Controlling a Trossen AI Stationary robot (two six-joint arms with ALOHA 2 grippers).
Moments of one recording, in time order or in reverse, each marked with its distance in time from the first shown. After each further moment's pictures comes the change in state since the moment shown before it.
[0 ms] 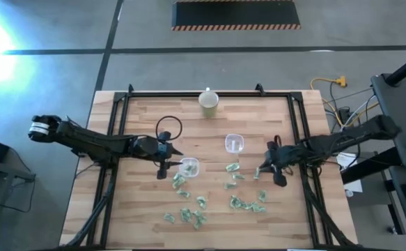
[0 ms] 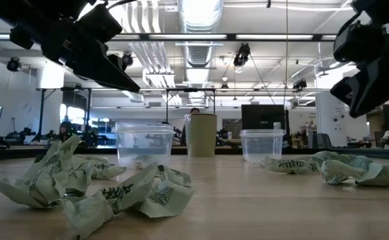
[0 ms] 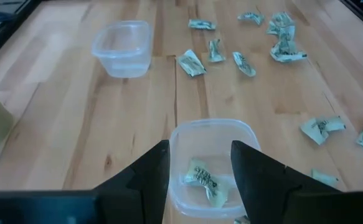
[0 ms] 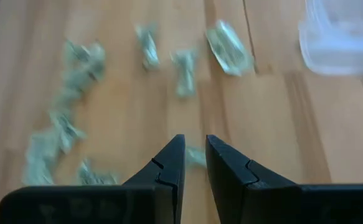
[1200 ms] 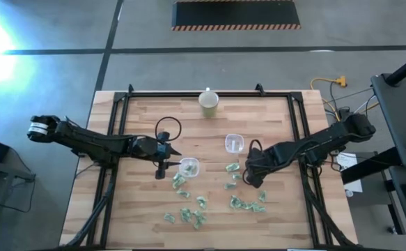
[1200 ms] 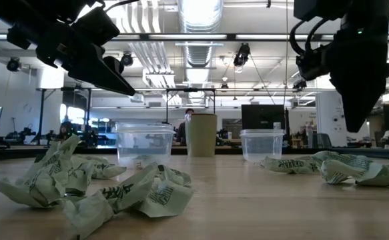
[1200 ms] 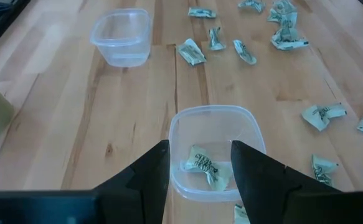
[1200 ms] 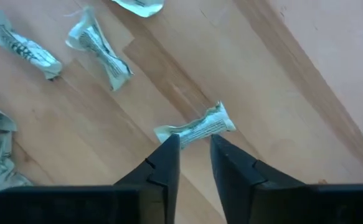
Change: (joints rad) left arm 0.000 -0.018 -0.005 -0.045 0.000 0.006; right arm 0.023 0.637 0.481 -0.429 0.056 0.661
